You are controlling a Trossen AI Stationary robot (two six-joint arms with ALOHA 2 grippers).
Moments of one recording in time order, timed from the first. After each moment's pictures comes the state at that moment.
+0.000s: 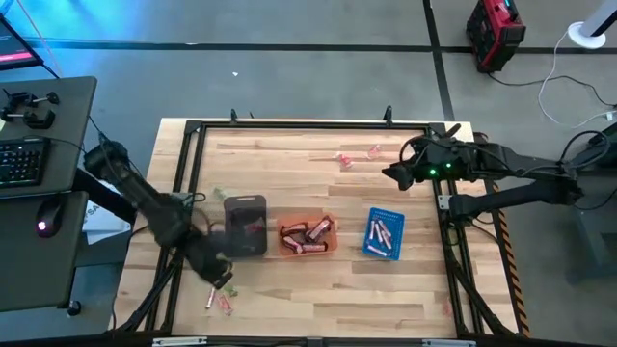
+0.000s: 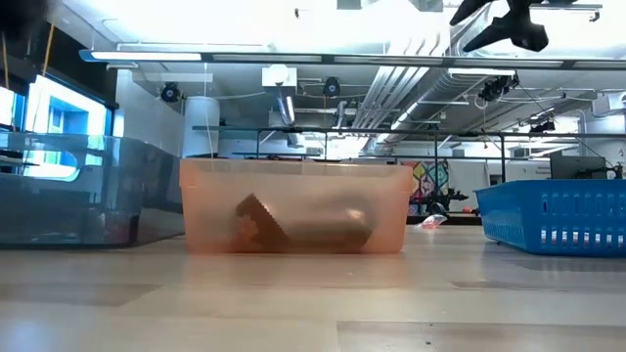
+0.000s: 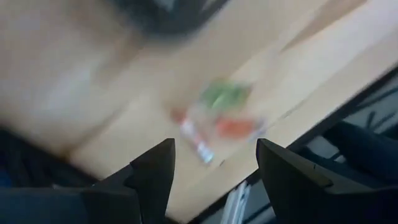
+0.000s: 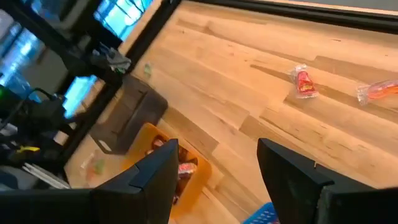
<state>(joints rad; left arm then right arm) -0.74 1.27 0.92 -0.93 0.11 -1.64 -0.05 0.87 1.06 -0.84 0.23 0.88</state>
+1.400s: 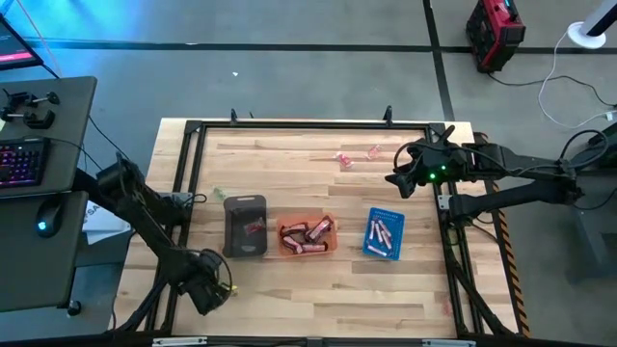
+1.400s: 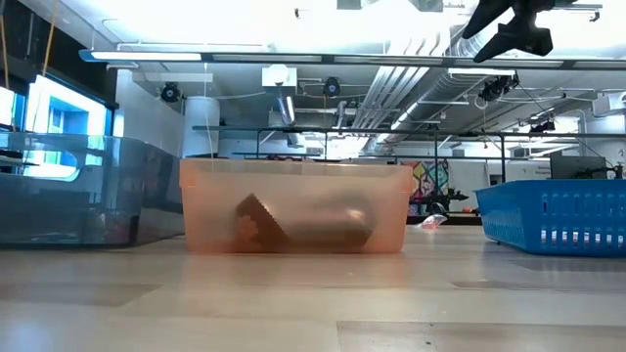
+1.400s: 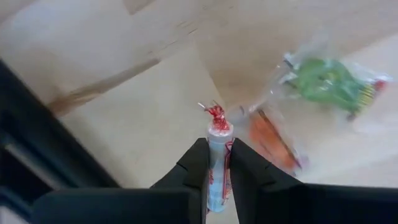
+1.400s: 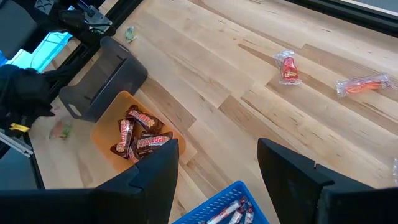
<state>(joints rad) -0.94 1.56 0.89 -0.84 0.13 -2.01 -0.05 0.88 1.06 -0.93 0.20 0.76</state>
